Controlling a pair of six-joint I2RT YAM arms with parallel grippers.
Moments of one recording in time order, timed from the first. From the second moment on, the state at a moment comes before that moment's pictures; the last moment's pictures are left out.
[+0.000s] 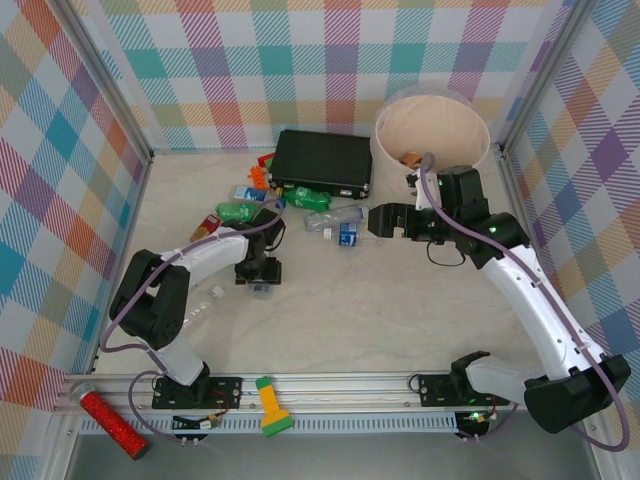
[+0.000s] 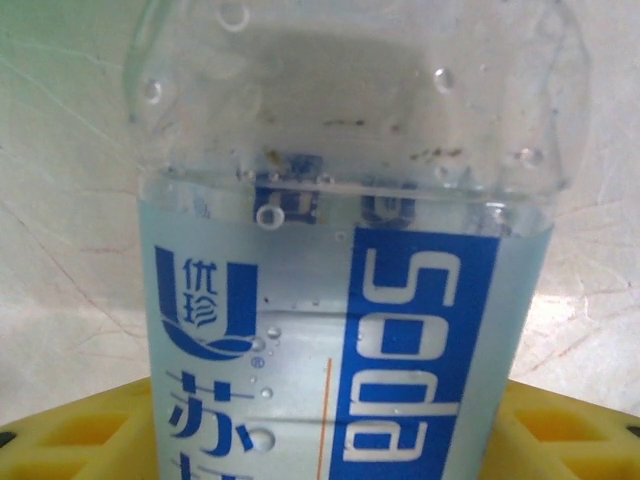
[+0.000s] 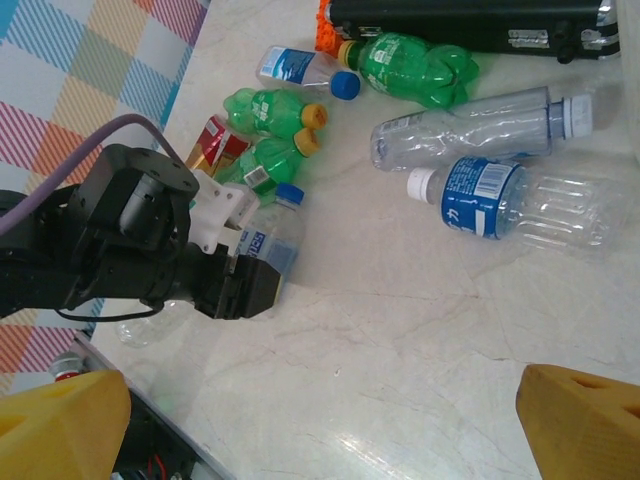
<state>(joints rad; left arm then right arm) -0.49 1.67 1.06 -0.85 -0.08 -0.48 0.40 1.16 1.27 -0.81 -0.44 0.42</state>
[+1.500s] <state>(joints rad) -0.81 1.22 1.34 -0.95 0.12 -0.37 0.65 1.41 1.44 -0.59 -0.55 0.86</state>
